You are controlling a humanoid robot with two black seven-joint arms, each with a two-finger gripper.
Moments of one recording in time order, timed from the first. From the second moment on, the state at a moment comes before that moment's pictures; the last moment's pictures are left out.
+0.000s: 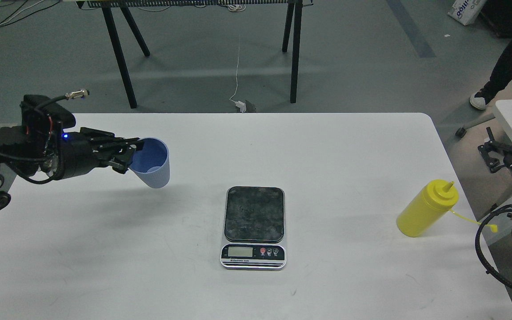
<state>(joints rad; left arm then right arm) -0.85 0.84 -0.46 -1.45 1.93 -0.36 -0.27 0.38 -0.59 0.98 0.68 0.42 0.49 0.24</state>
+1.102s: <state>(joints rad) -0.91 0.38 -0.34 -1.40 2.00 -0.49 -0.08 0.36 -0.62 0.99 0.68 0.42 0.49 0.24</state>
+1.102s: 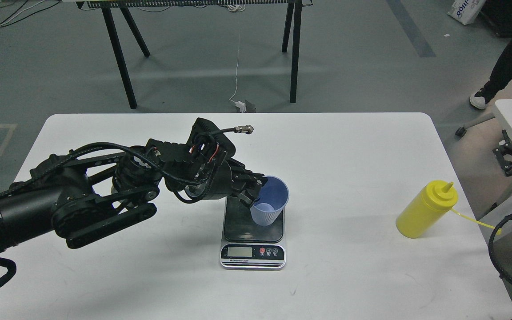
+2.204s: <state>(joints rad) -0.92 0.43 -0.41 -1.38 1.83 -0.48 -0.08 0.36 -0.61 0.99 0.68 0.42 0.49 0.24</state>
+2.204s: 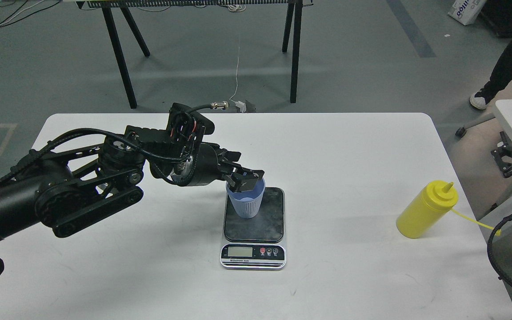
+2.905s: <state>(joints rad) -0.91 0.43 -0.80 -1.20 0.71 -0.43 -0.16 0.11 -0.72 1.06 0.92 0.42 0.49 0.24</state>
